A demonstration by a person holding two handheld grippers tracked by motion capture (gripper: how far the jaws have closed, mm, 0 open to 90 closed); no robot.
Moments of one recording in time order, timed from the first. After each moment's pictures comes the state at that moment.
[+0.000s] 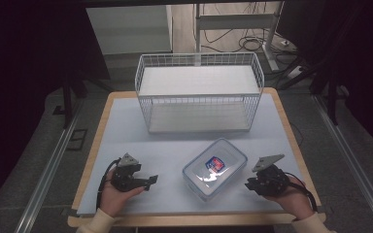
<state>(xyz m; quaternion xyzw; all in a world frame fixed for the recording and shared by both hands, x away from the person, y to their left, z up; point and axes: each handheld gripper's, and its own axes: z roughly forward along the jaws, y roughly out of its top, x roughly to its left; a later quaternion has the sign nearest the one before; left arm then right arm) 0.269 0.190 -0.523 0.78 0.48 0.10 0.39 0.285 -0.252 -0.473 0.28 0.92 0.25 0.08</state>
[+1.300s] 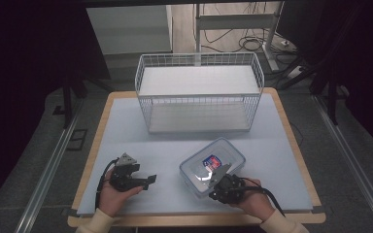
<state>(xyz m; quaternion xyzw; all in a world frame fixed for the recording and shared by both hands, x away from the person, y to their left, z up) 0.270 0.195 -0.523 0.78 0.48 0.10 0.39 0.271 -0.143 -0.490 0.11 0.97 0.23 0.03</state>
